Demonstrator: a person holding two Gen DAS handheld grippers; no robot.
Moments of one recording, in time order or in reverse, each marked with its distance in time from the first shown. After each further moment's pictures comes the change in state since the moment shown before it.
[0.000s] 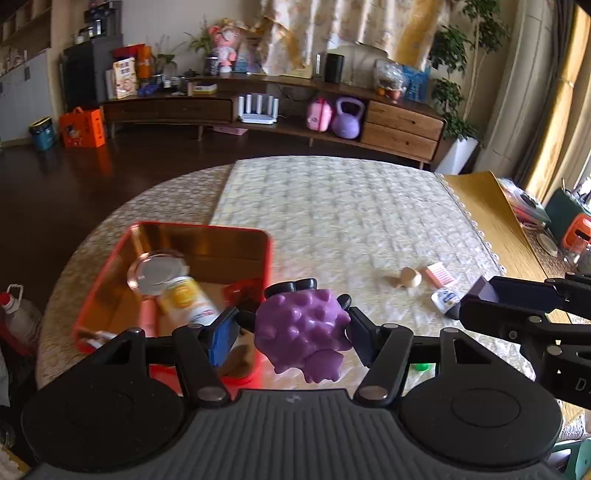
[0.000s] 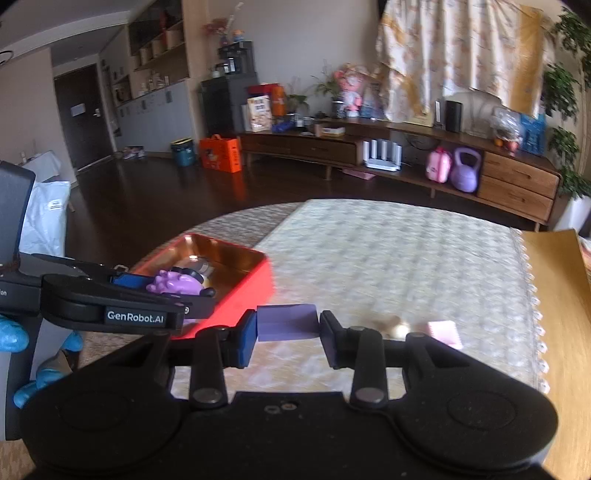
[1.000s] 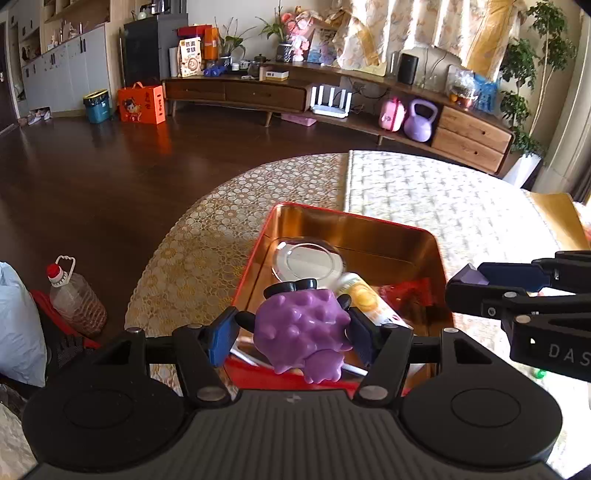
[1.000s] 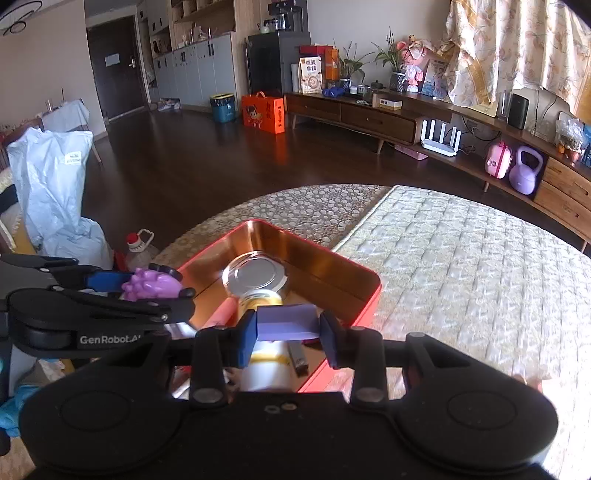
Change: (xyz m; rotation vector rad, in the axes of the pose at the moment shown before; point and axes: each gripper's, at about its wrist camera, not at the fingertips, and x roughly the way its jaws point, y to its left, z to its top) left arm 0.031 0.132 -0.001 -0.099 0.029 0.144; right arm 0.133 0.081 0.040 -0.114 0.139 0.060
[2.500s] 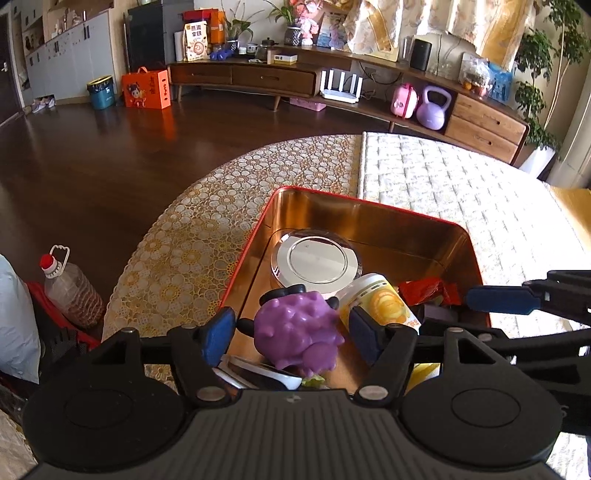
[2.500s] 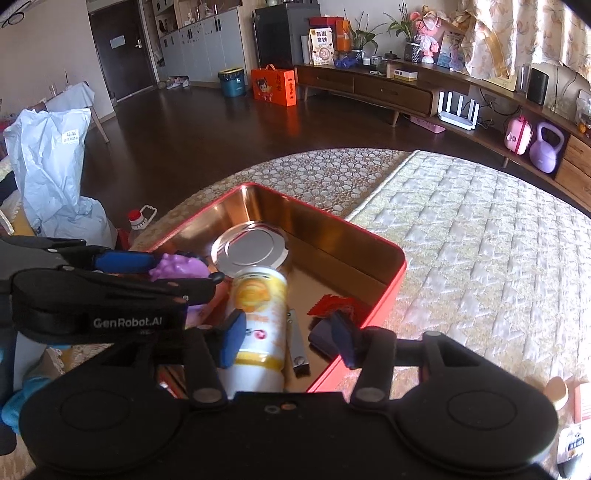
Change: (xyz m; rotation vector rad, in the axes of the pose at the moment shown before) left arm 0.045 -0.003 0.004 -0.021 0.042 0.019; right arm 0.031 -0.011 -0.009 0.019 0.072 0.065
